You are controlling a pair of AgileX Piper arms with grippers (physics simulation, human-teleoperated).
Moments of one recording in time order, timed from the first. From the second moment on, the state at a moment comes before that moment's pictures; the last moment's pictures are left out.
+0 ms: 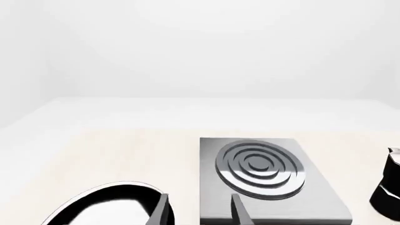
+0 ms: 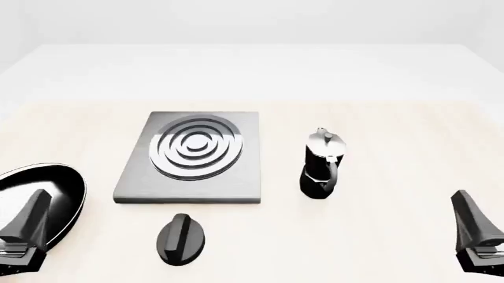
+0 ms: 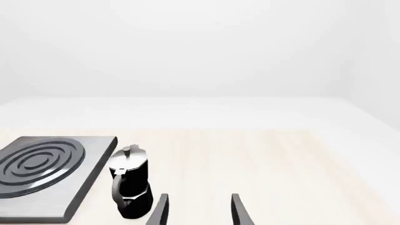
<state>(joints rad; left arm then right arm) 0.00 0.00 -0.01 0.00 -0.01 0.00 0.01 0.00 0.00 0.00</state>
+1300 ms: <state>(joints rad) -0.26 0.70 -0.53 0.23 0.06 0.00 0.02 -0.01 -0.01 0.01</state>
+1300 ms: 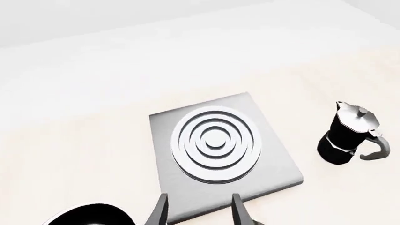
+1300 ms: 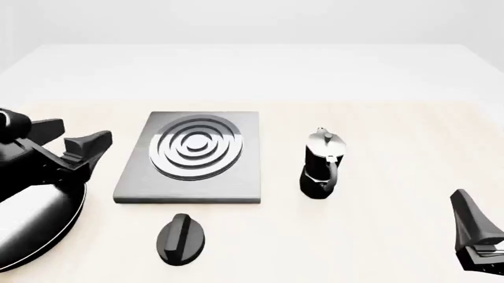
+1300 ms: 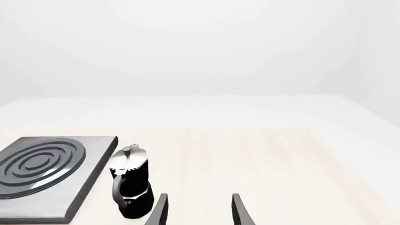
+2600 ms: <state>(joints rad) -0.42 1.09 -0.57 0.15 -0.15 0.00 0.03 -0.01 -0.02 0.01</state>
